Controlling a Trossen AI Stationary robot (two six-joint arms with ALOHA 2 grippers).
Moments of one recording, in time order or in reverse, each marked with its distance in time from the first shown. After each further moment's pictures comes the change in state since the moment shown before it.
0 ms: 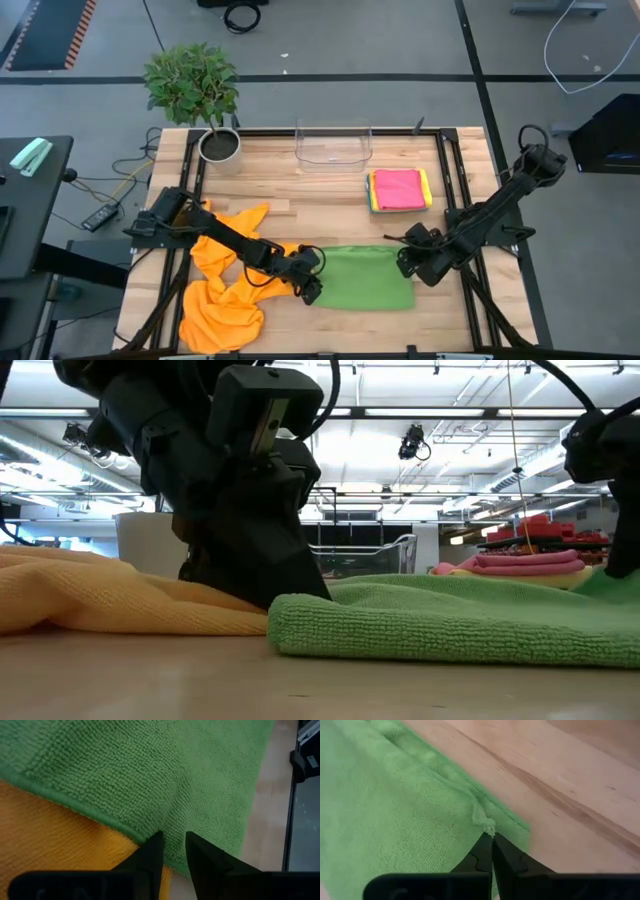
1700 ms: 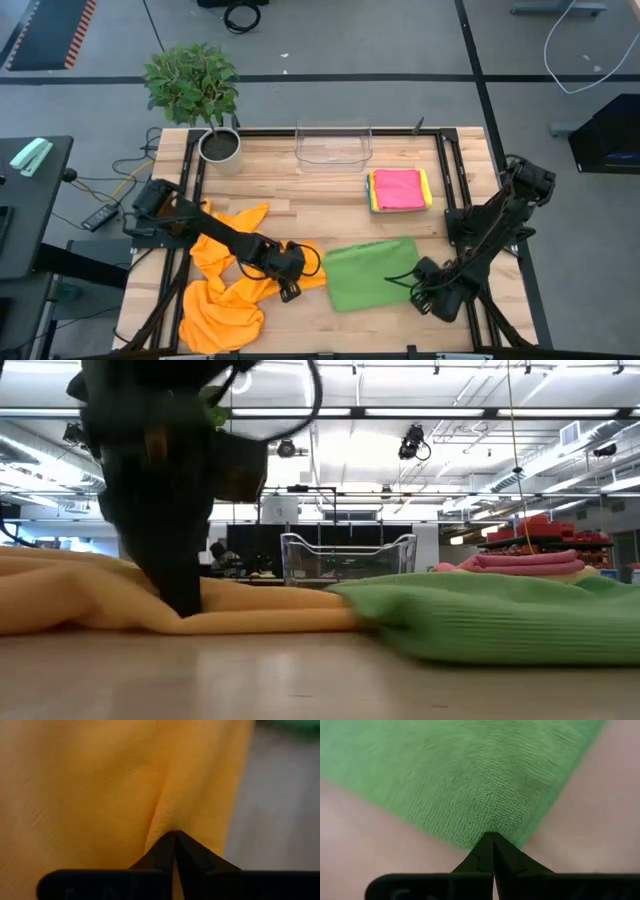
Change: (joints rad) left arm 0.025 -0.133 0.004 -0.525 0.055 0.198; right arm 0.265 0.259 0.137 -0.018 -0.327 0.234
